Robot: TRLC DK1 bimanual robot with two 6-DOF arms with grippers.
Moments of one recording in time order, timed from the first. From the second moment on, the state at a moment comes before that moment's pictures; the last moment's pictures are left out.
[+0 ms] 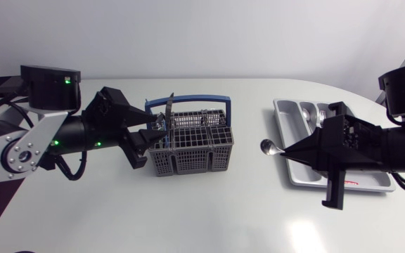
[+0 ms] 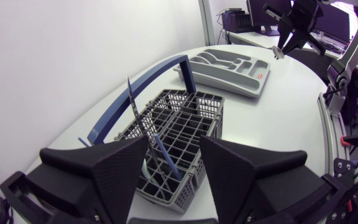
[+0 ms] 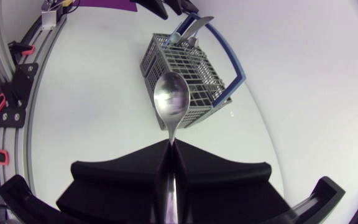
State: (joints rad) left arm -0.36 1.31 0.72 0.09 0.43 0.47; right arm 0.19 0.99 0.74 -0.59 -0.48 -1.06
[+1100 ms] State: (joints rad) left arm -0.34 1.45 0.66 0.34 0.42 0.42; right arm -0.39 1.48 0.99 -0.82 -0.49 -1.87
